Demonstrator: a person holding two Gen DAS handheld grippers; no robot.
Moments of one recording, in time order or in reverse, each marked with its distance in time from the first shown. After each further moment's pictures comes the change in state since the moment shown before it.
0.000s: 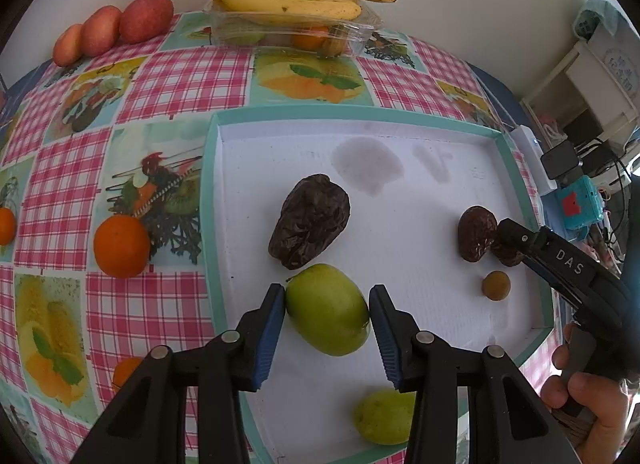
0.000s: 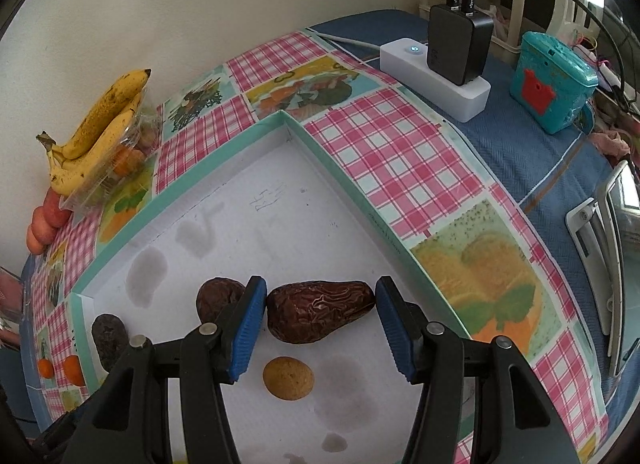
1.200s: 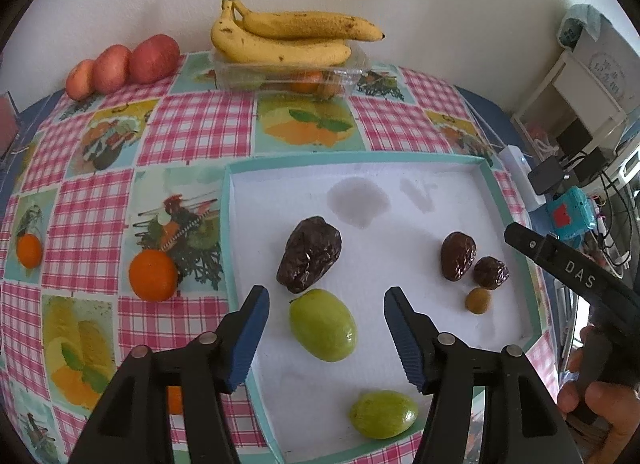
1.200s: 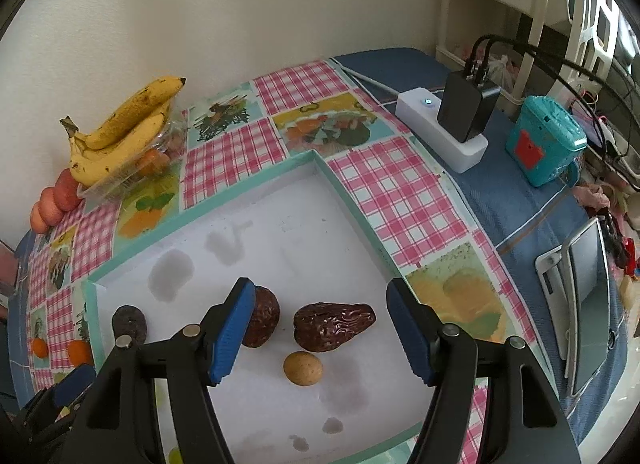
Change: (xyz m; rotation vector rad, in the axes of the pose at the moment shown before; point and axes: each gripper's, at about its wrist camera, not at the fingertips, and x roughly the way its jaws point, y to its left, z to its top) left arm -0.036 -0.005 0.008 0.036 -0.093 0.023; right arm -0.038 0.020 0.011 -0.119 -0.053 -0.036
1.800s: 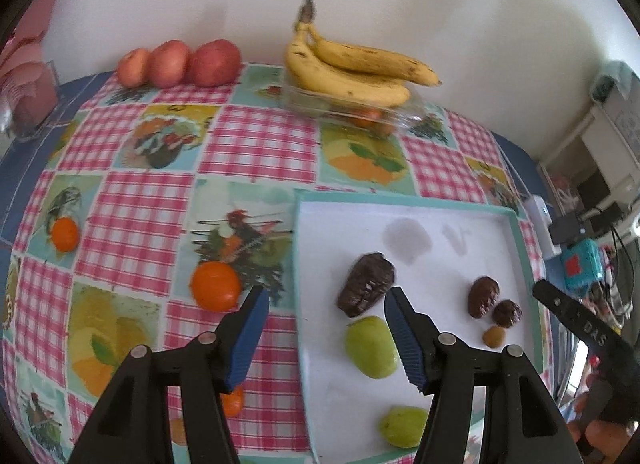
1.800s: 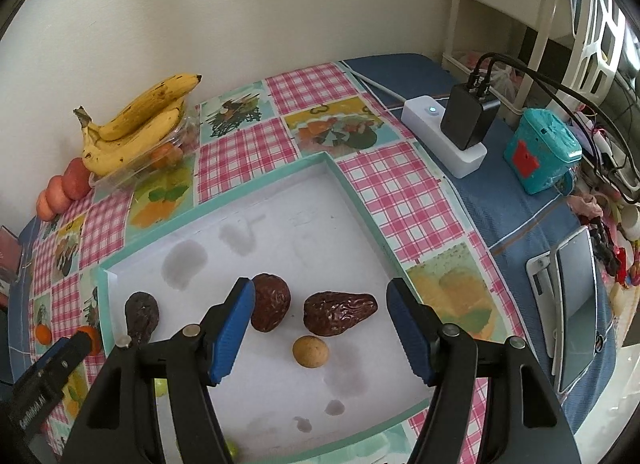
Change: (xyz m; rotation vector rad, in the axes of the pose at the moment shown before) left arm -0.023 0.044 0.009 -0.148 -0.072 0.062; right arm -0.017 0.010 -0.001 -0.036 0.012 -0.001
